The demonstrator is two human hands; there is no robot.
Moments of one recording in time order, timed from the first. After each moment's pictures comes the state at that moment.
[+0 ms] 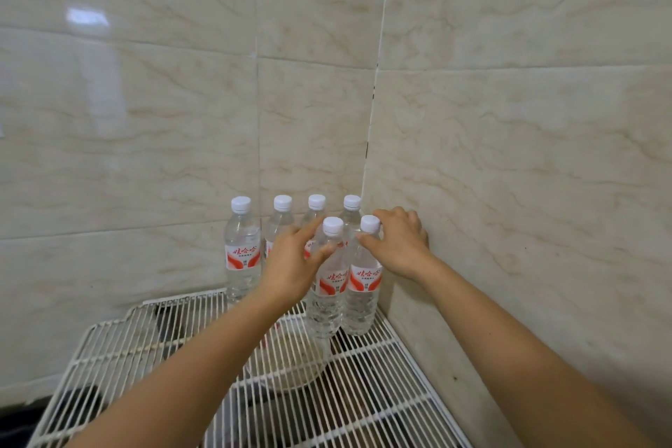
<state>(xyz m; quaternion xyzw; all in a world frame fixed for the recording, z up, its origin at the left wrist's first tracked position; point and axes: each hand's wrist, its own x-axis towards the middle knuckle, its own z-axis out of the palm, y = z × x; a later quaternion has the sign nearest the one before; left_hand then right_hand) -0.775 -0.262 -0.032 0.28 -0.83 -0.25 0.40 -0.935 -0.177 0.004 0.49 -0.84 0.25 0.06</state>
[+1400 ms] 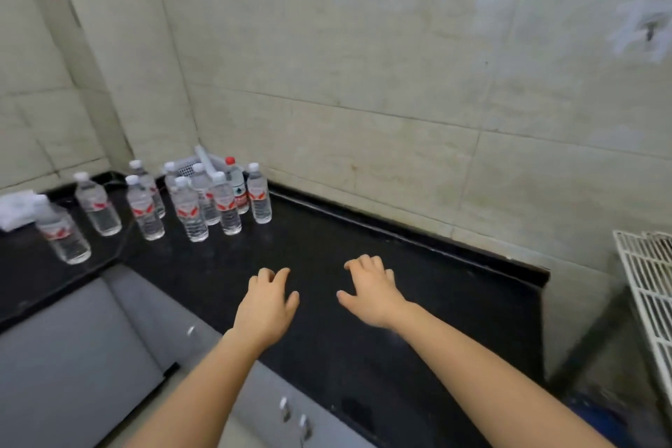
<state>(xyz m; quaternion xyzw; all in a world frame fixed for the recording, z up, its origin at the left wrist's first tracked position) 0.046 -0.111 -0.183 0.79 -0.58 -0.08 0.17 -0.135 -0.184 -0.170 0.85 -0.49 0.09 -0.15</state>
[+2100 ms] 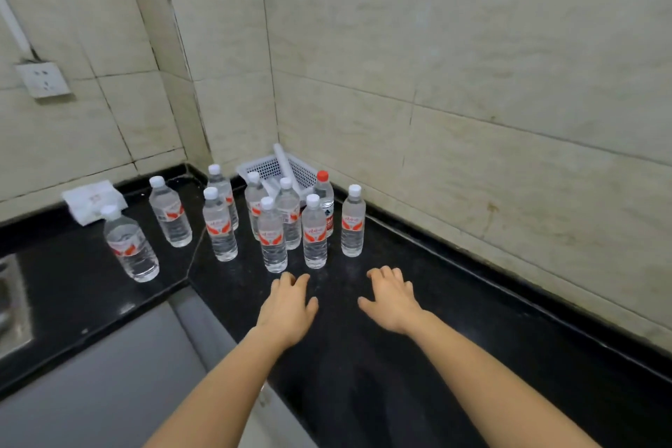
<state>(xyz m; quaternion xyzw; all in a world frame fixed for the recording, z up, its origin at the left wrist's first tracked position) 0.313 -0.260 -0.215 0.83 -0.52 -0.12 0.15 0.151 -0.370 -0.216 0.87 -0.46 0.02 -0.16</state>
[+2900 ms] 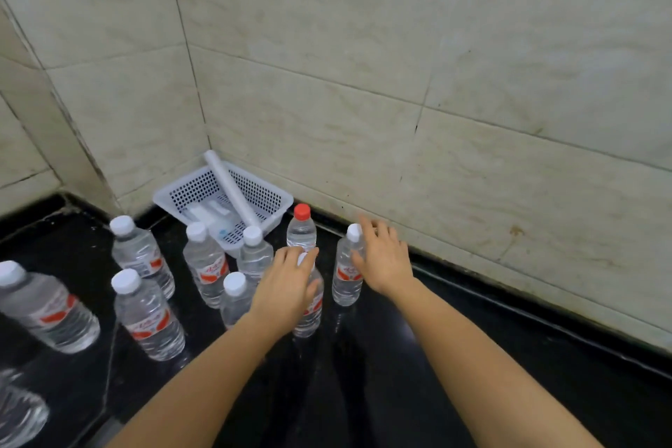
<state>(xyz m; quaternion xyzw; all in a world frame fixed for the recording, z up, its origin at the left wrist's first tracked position) 0.467 -0.477 -0.225 0.68 -0.71 -0.04 0.16 0.300 -0.557 -0.203 0.80 -0.59 0.11 -0.07</state>
